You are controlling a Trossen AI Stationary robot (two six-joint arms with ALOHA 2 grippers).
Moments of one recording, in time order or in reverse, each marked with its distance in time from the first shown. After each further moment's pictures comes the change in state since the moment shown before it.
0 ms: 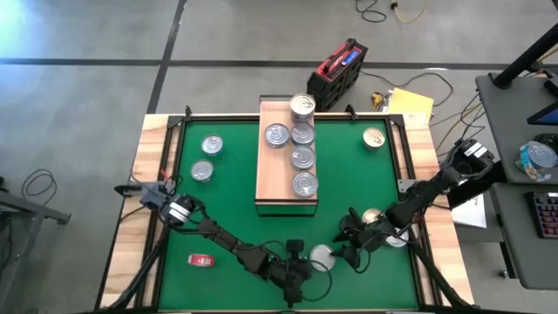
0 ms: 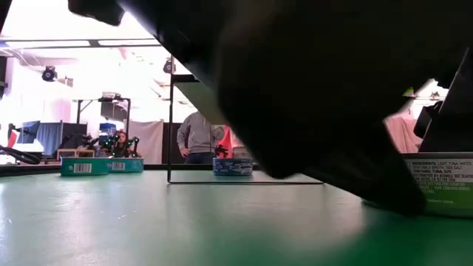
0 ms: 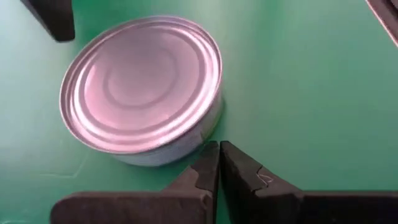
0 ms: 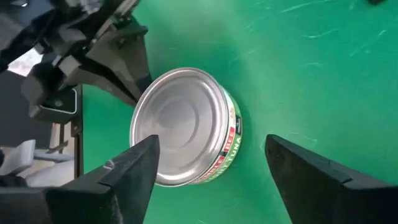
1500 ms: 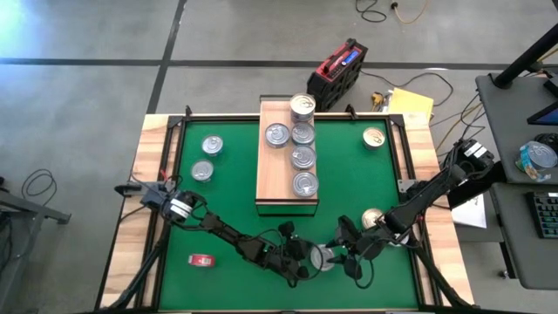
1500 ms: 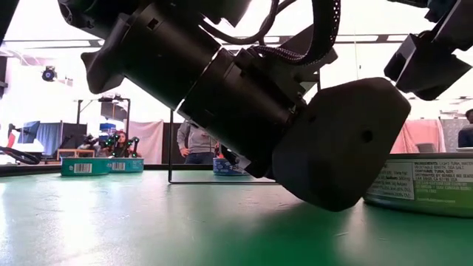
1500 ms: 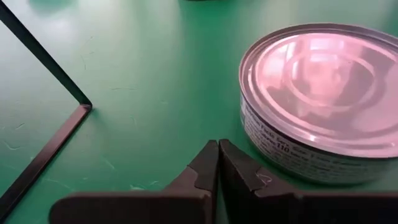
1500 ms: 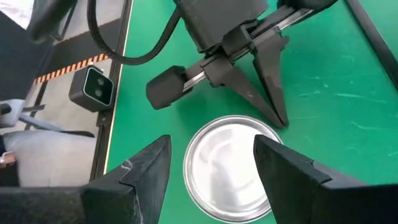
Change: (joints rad) left arm 0.036 -0.001 -0.181 0.215 -0.257 -0.164; right arm 0.025 0.001 0.228 -0.202 0.018 -0.310
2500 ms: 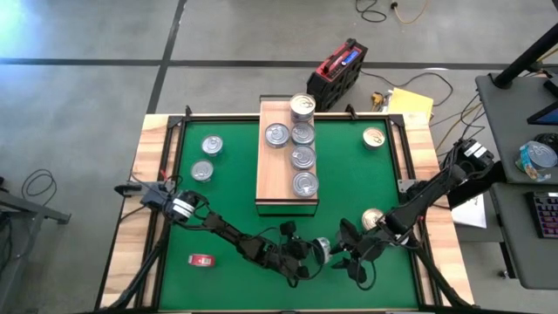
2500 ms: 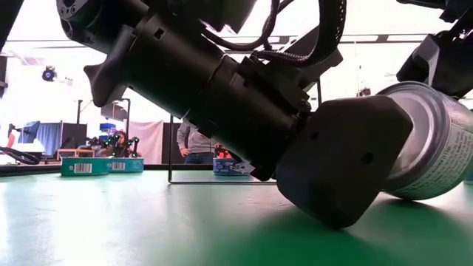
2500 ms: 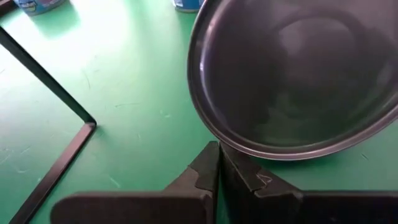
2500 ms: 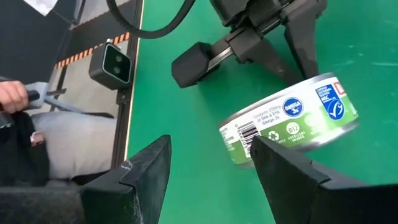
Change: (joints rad) left arm 0.019 0.006 -0.016 0.117 -0.043 0.141; right arm 0.007 0.000 0.001 -0.021 -0.095 0.046
